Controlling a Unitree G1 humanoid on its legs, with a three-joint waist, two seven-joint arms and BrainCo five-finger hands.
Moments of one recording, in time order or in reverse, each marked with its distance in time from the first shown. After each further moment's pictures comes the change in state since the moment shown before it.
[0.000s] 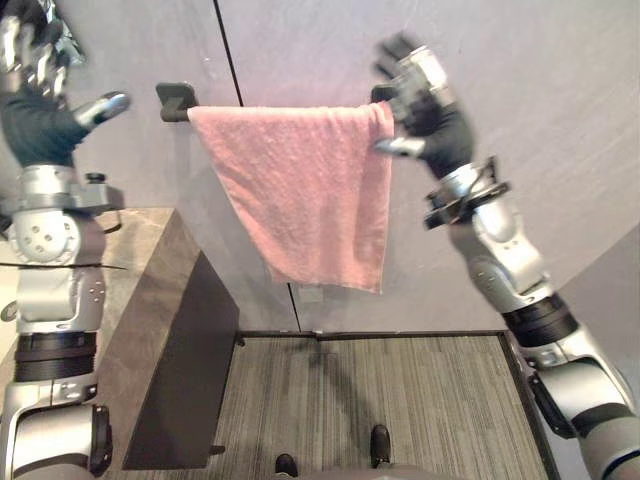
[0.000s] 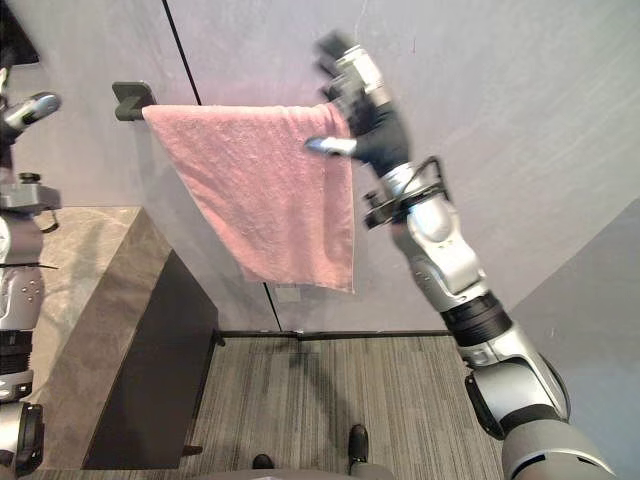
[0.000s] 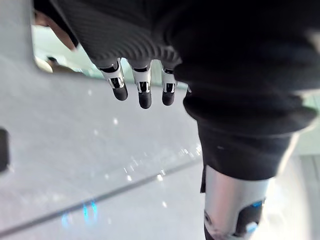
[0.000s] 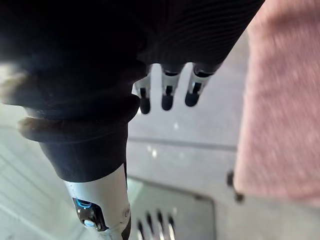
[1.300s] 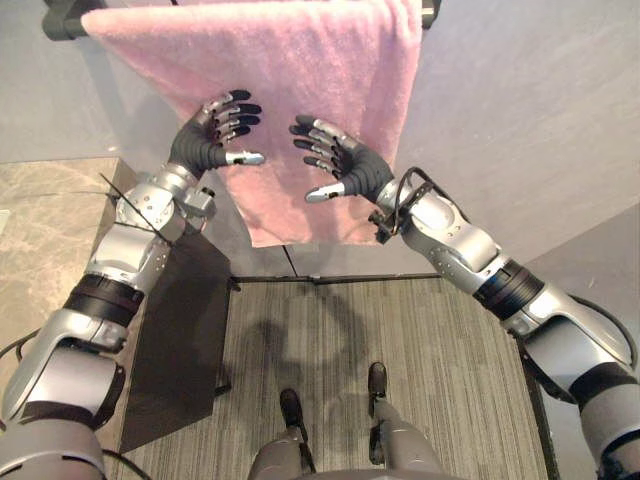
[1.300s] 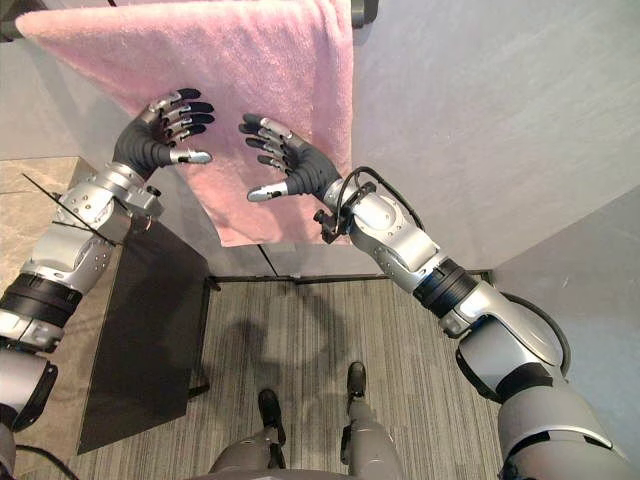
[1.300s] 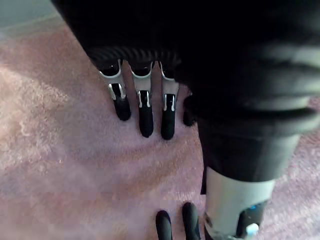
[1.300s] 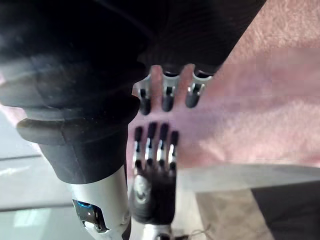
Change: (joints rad) left arm -0.375 0.021 -0.410 0.557 -0.144 0.081 -0.141; right arm -0.248 0.014 0.158 0.347 0.094 0.055 -0.022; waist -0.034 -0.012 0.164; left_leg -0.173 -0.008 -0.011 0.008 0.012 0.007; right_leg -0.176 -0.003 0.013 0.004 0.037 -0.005
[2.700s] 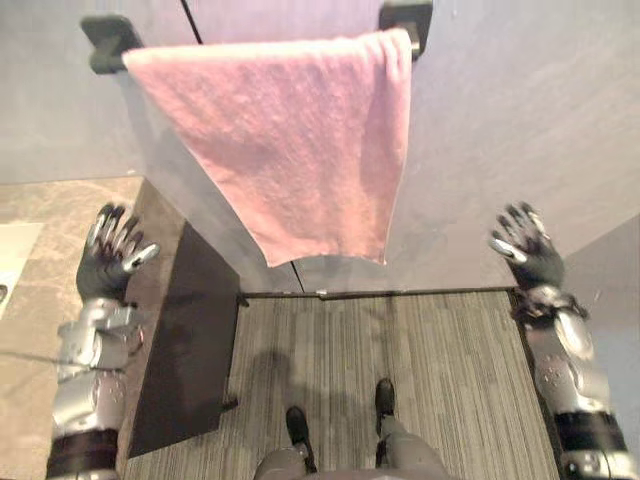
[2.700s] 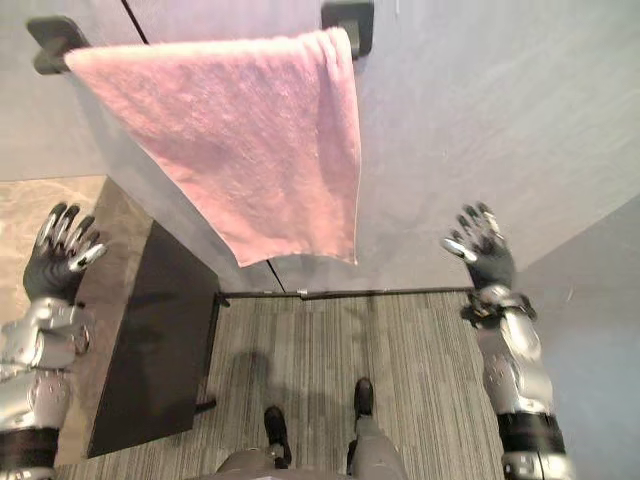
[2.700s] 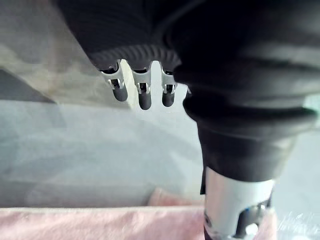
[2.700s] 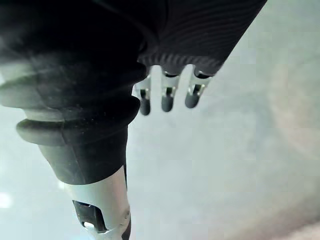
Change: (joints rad) left arm 0.987 -0.488 0.795 -0.425 0.023 0.000 0.006; right arm 1.068 0.235 -1.133 -0.283 -0.040 -0.016 -0.035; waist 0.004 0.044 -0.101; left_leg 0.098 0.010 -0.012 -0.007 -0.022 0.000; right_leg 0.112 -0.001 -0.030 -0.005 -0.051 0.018
